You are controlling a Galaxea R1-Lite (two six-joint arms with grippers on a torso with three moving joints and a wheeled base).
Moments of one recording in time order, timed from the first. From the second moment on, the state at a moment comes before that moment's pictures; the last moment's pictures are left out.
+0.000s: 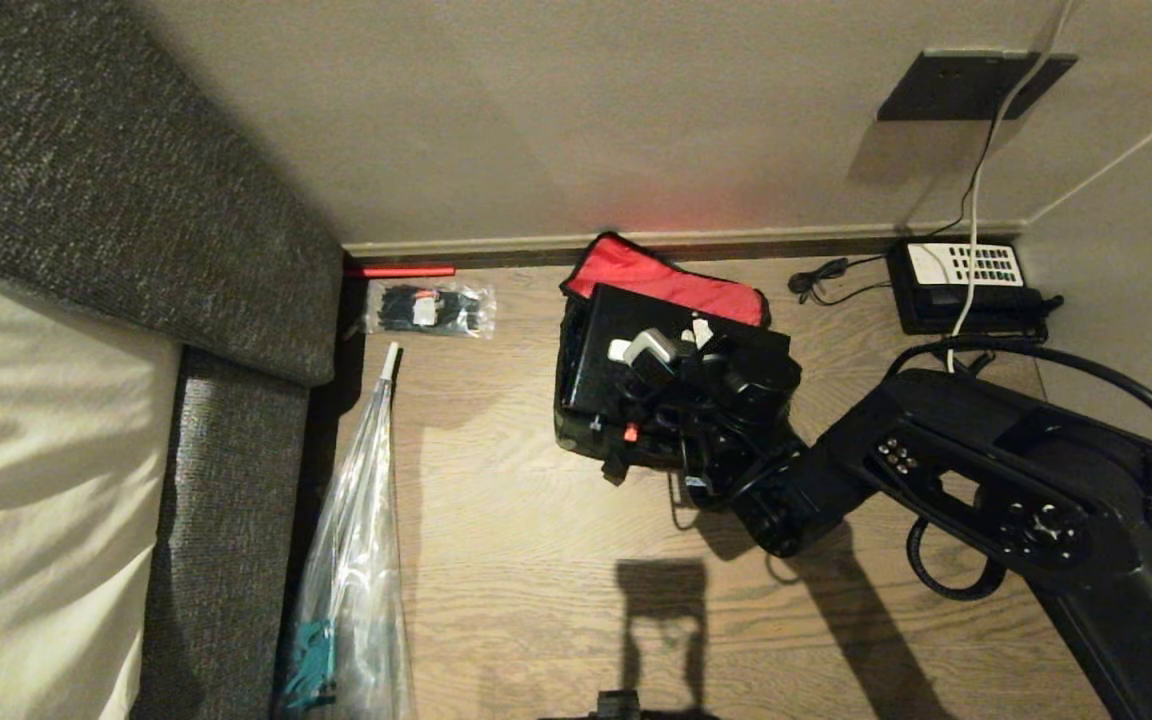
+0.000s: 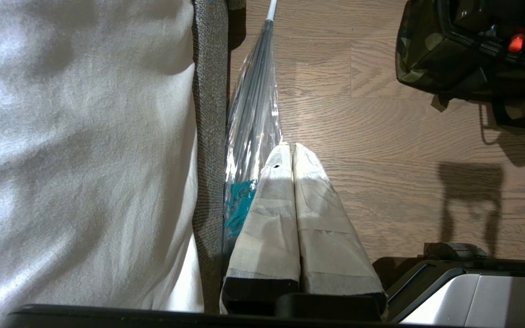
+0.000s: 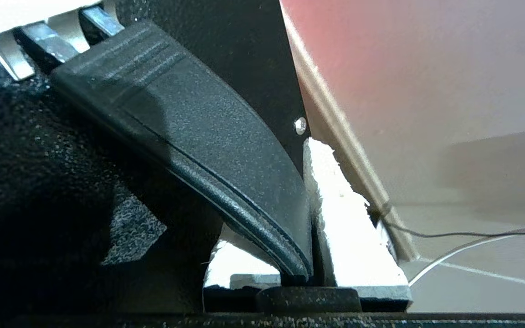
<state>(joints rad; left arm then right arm) 0.00 0.04 0.00 0.01 0.00 0.00 0.54 2.47 -1.36 -1.42 -0.51 -1.17</state>
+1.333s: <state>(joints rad) 0.00 0.04 0.00 0.01 0.00 0.00 0.51 2.64 -1.48 -1.37 -0.51 -1.13</state>
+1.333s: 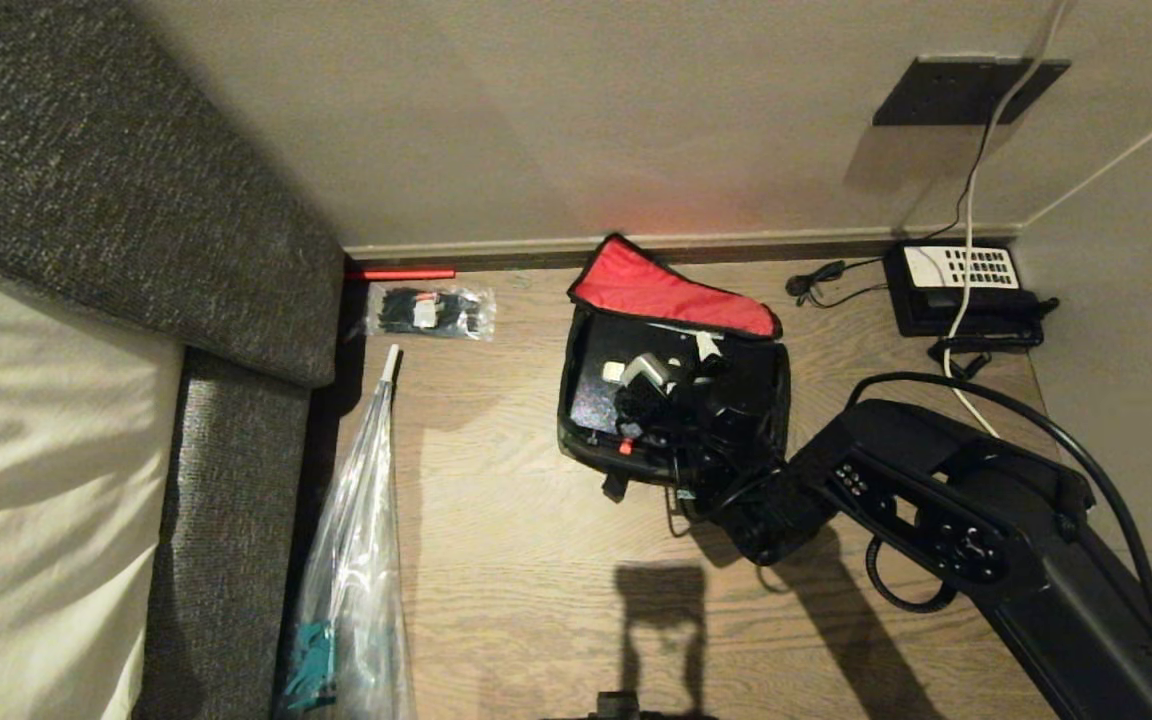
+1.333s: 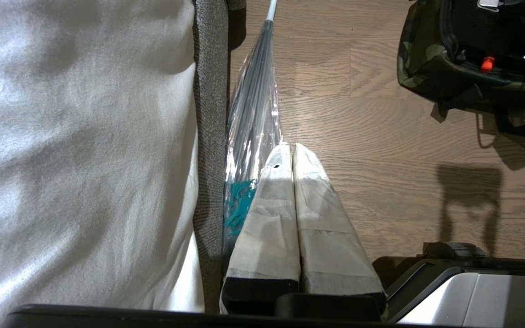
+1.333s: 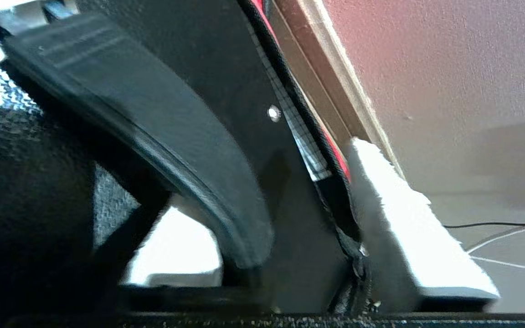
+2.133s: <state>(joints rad) 0.00 0.04 0.00 0.01 0.00 0.00 0.59 2.11 -0.79 -1.24 -0.52 -1.06</state>
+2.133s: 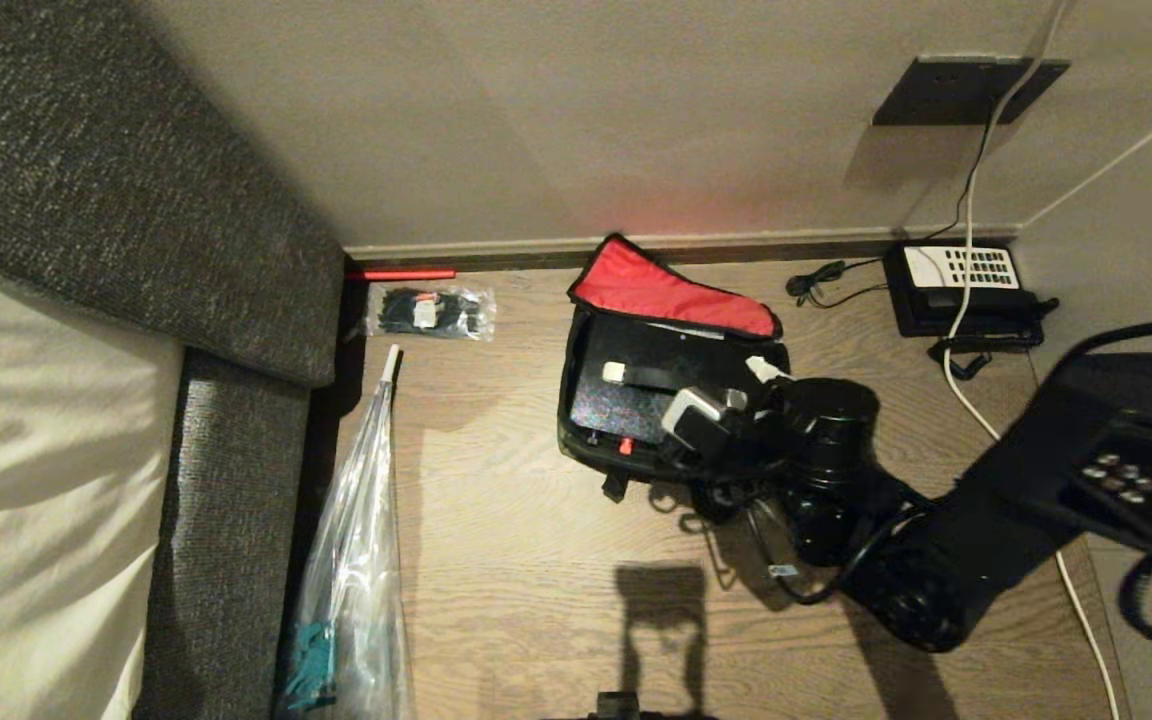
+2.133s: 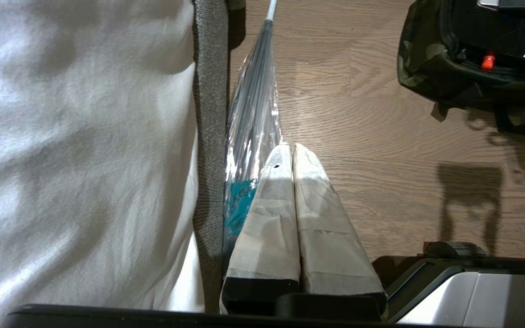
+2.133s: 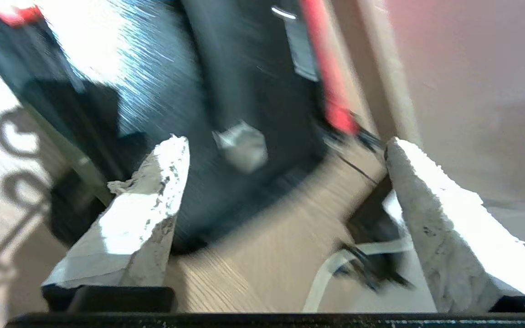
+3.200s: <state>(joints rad) 0.00 0.02 0.00 0.01 0.00 0.00 0.43 1.00 -0.55 0.15 -0.61 -0.39</state>
